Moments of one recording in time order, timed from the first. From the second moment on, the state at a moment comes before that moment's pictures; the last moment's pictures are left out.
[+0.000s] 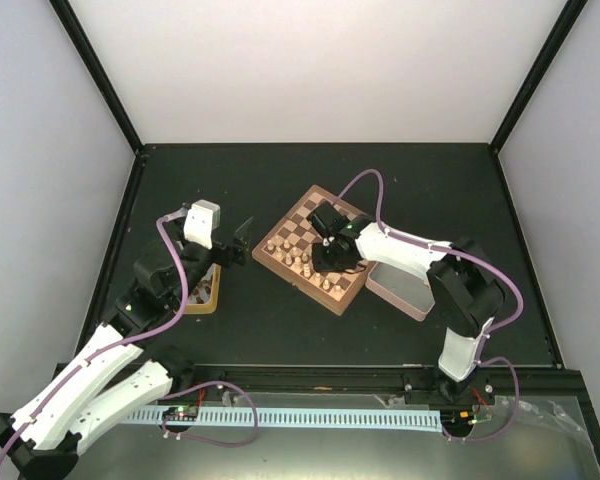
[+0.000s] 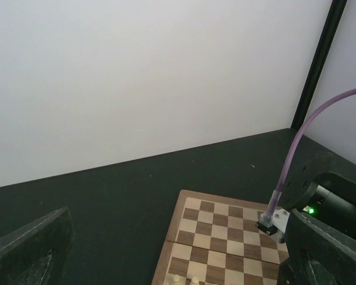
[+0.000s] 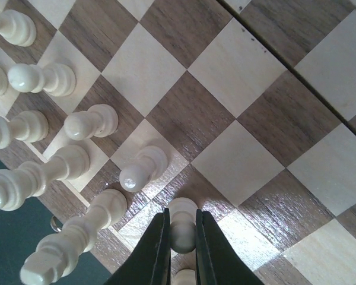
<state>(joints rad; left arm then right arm) -0.63 0.65 0.74 -0.17 -0.22 -0.09 0.76 1.80 1.25 -0.67 -0.03 0.65</state>
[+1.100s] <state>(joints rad) -0.63 0.65 0.74 -0.17 -0.20 -0.09 0.76 1.76 1.26 -0.69 0.00 0.66</state>
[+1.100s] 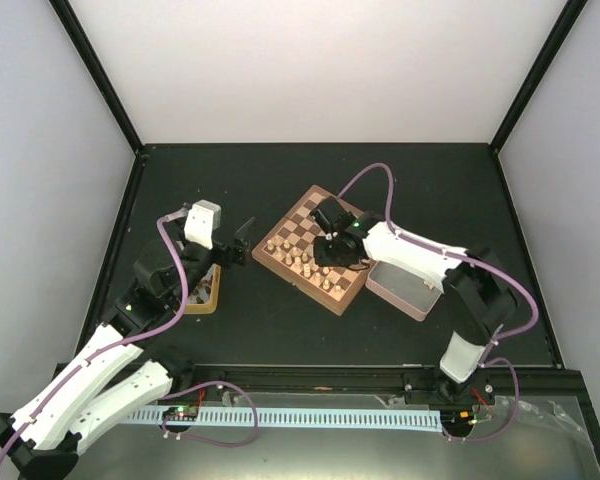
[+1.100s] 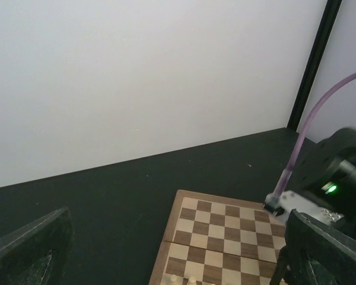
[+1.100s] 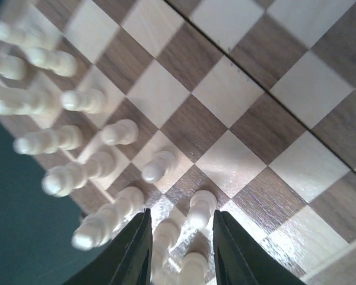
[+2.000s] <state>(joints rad) -0.63 0.66 0.76 -0.17 -0.18 -0.05 0.40 1.09 0.73 -0.73 0.38 0.71</state>
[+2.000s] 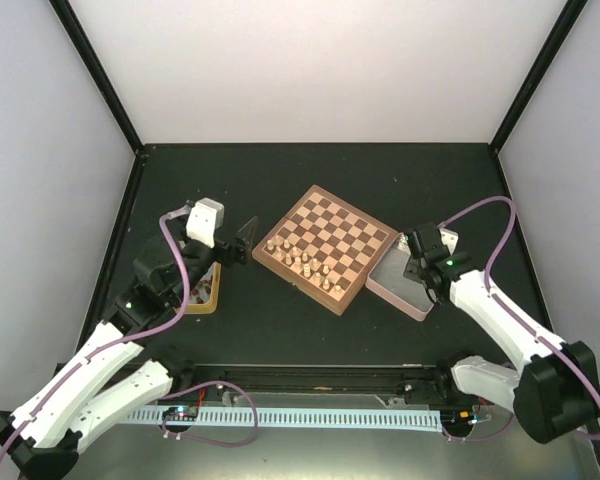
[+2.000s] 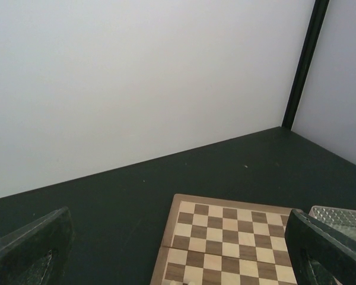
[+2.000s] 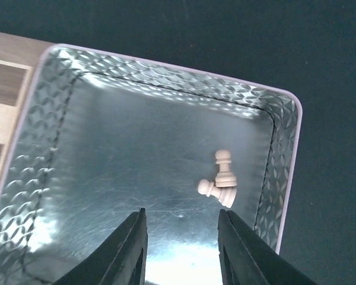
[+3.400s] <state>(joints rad) -0.62 0.72 0.75 -0.14 -0.15 -0.06 0.12 1.53 0.77 -0.57 0.17 0.61</state>
